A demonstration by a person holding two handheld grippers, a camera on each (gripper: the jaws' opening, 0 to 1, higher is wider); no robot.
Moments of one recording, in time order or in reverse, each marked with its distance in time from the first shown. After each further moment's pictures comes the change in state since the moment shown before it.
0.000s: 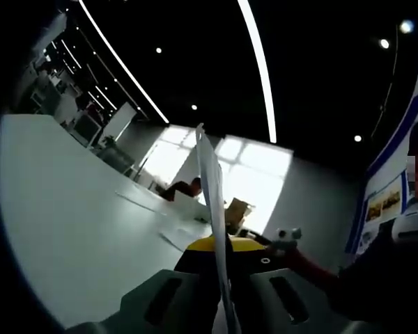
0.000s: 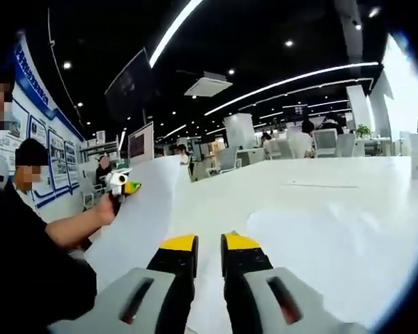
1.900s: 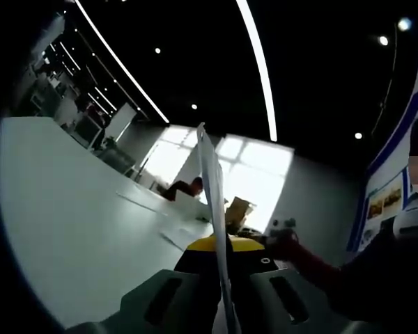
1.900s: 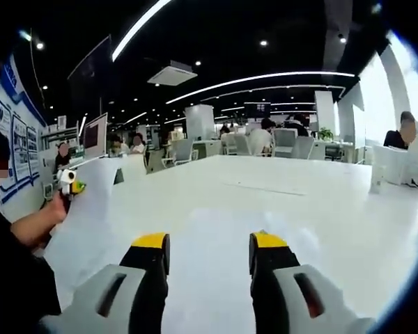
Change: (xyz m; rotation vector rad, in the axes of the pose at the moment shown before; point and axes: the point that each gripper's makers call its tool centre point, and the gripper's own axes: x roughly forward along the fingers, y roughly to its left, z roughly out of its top) left arm 0.000 0.000 -0.002 0.017 0.008 0.007; right arm -0.008 -0.078 0.021 -0.046 0.078 -0.273
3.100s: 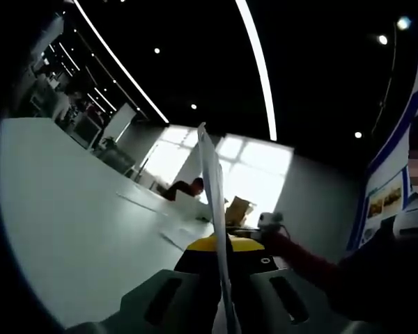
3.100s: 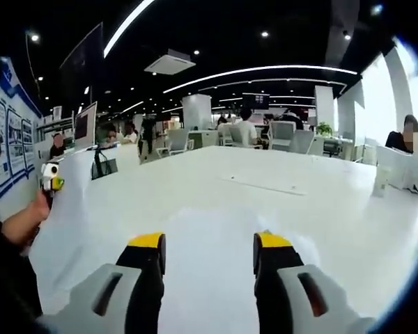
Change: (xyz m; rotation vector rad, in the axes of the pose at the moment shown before) left arm 0.000 0.000 0.000 0.004 0.001 0.000; right arm 0.045 -0.022 0.000 -0.016 0.067 -0.025
